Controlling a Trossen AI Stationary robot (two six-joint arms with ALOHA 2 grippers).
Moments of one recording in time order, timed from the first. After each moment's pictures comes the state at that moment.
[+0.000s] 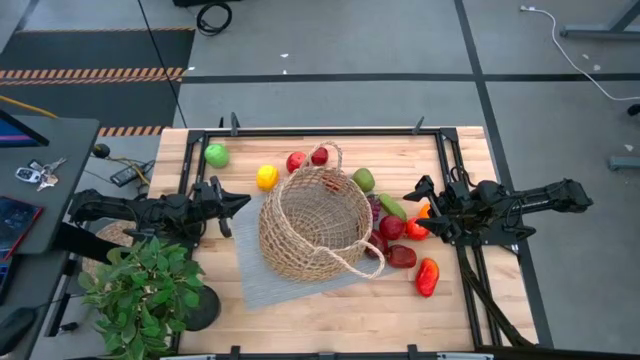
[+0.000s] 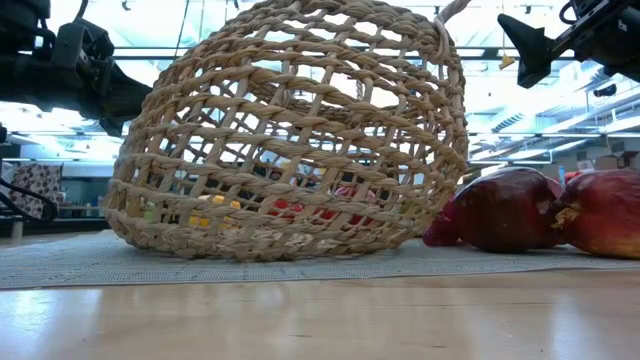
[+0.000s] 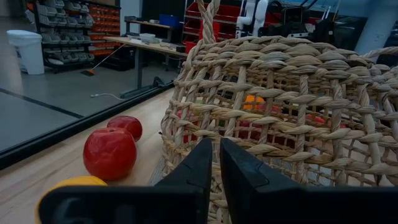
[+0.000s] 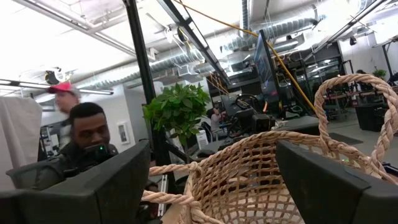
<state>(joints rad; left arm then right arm) -0.14 0.11 0.01 0.08 -0.49 -0.17 0.08 0.26 0.01 0.64 -0.08 0.25</state>
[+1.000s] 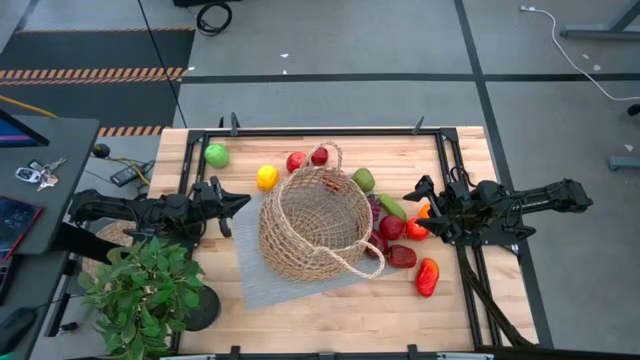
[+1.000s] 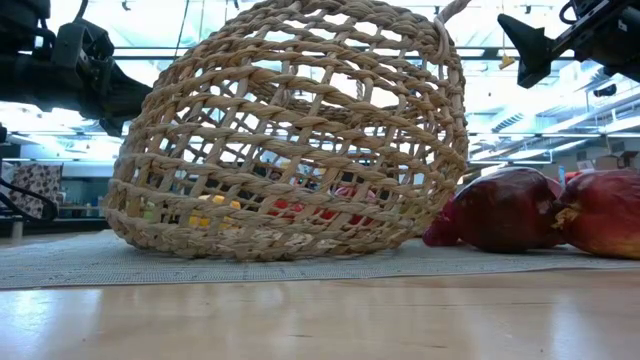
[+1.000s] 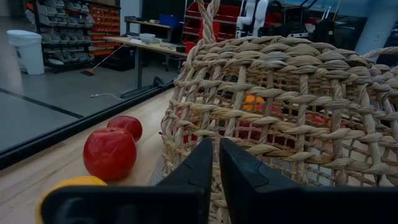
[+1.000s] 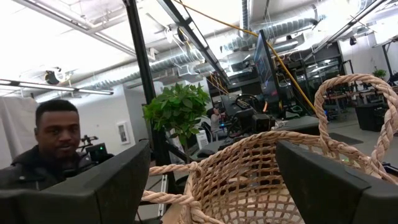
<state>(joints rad) -0.14 0.11 0.01 0.08 -0.49 -0.17 0.08 0.26 0.01 0.64 -0.08 0.25</state>
